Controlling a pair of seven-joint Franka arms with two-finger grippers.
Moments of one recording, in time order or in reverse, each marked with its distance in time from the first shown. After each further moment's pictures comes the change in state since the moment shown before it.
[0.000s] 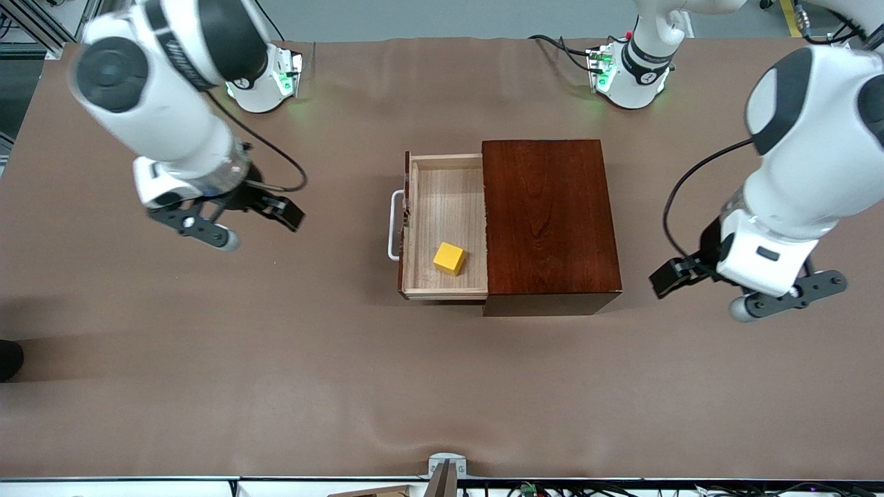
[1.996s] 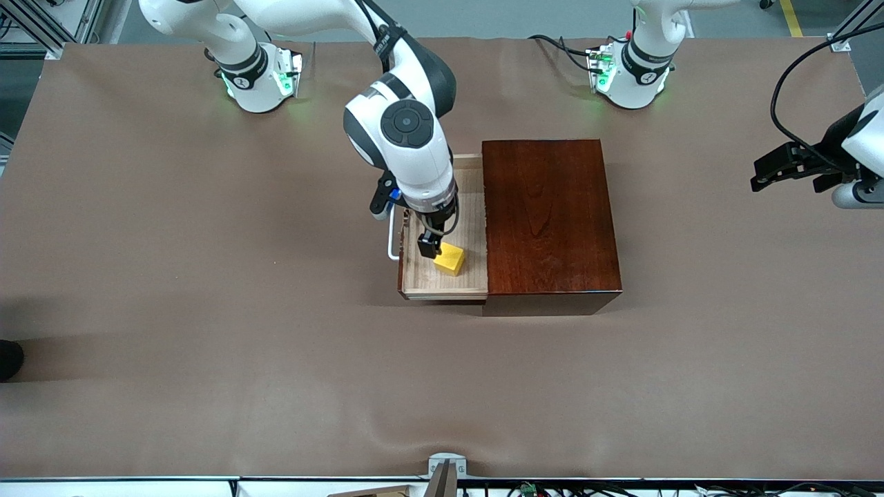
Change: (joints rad) left arm 0.213 -0.342 -0.003 -0.330 -0.044 -0.170 0.474; right arm 0.320 0.386 0.000 0.141 0.066 0.365 1.662
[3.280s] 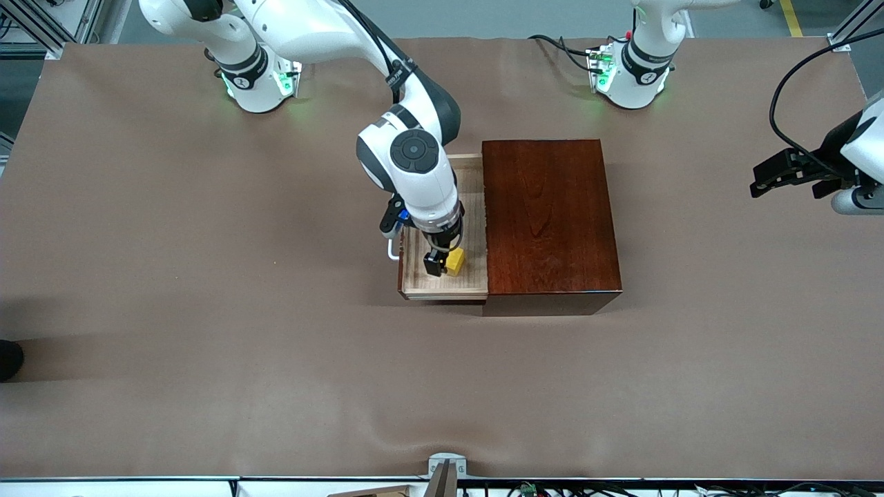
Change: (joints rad) left arm 0.001 0.007 -0.002 -0.001 0.000 0.015 0.001; right arm 0.002 0.094 -0.010 0.001 0.000 0.131 0.018
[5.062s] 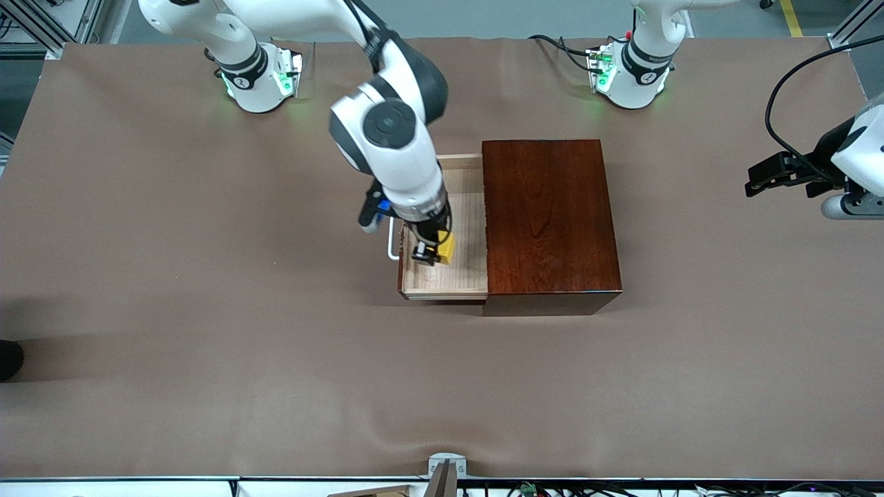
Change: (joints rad) left arm 0.002 0.015 0.000 -0.006 0.000 -0.029 0.000; right arm -0.049 -0.150 -0.012 0.057 0.008 -0.197 -0.186
